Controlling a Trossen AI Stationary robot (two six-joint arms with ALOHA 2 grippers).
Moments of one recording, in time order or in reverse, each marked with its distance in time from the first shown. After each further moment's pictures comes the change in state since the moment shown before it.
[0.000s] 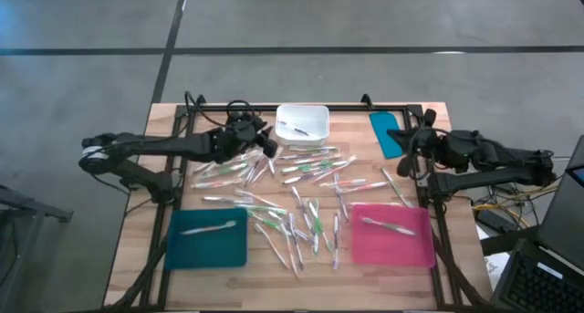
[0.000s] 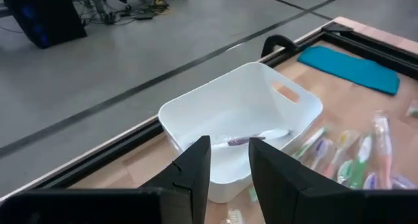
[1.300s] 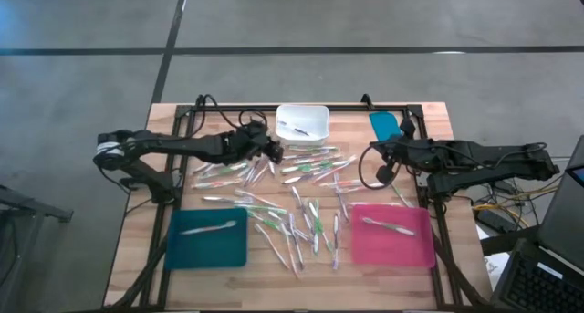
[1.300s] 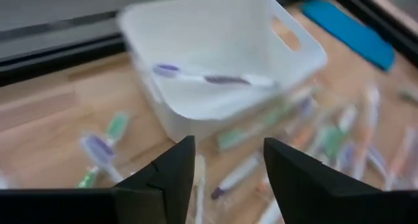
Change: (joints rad) left arm 0.010 0.139 0.000 -0.043 0.202 -0.271; right arm 0.000 0.223 -0.005 -0.090 -0.010 0.147
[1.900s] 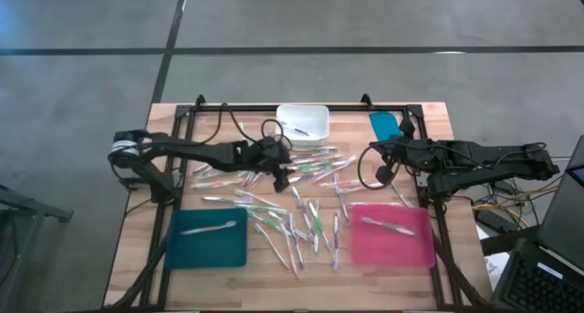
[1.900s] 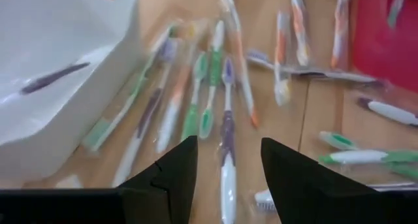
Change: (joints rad) left arm -0.096 0.148 0.070 0.088 0.313 0.420; right arm 0.000 0.005 -0.002 0.004 0.003 0.000
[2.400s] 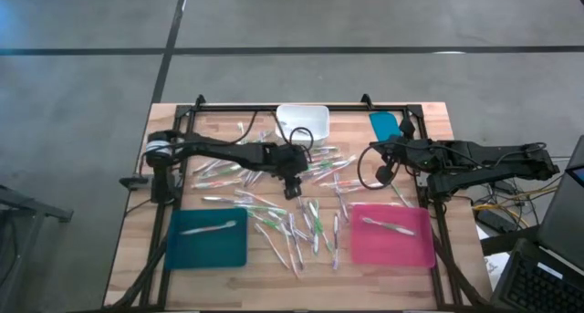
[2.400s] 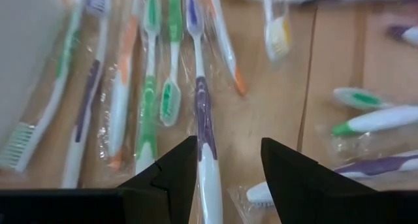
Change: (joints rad) left arm -0.018 0.280 0.334 -0.361 0.046 0.098; right arm 0.000 0.000 -0.001 -0.003 0.000 0.000
